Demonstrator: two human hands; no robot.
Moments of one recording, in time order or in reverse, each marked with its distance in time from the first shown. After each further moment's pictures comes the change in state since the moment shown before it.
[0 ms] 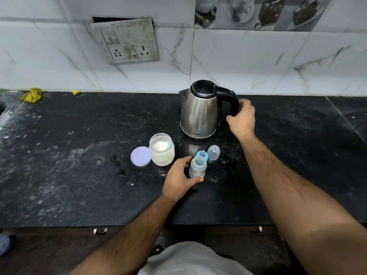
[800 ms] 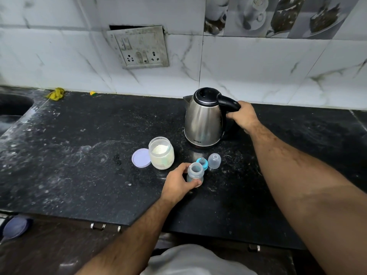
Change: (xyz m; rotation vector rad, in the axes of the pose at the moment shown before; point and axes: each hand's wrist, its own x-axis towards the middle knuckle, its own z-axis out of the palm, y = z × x) left_hand 0.003 0.012 0.015 -0.028 0.085 -0.054; right_hand 0.077 0.007 0.008 0.161 -0.358 -0.074
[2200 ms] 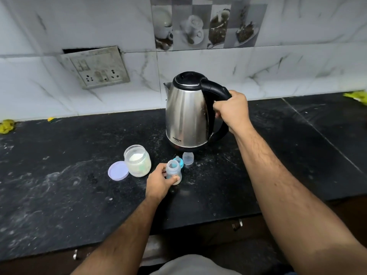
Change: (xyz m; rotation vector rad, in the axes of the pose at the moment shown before) left_hand 0.000 0.000 -0.003 0.029 -0.080 0.016; right_hand -0.145 -0.062 -0.071 0.290 0.416 -0.070
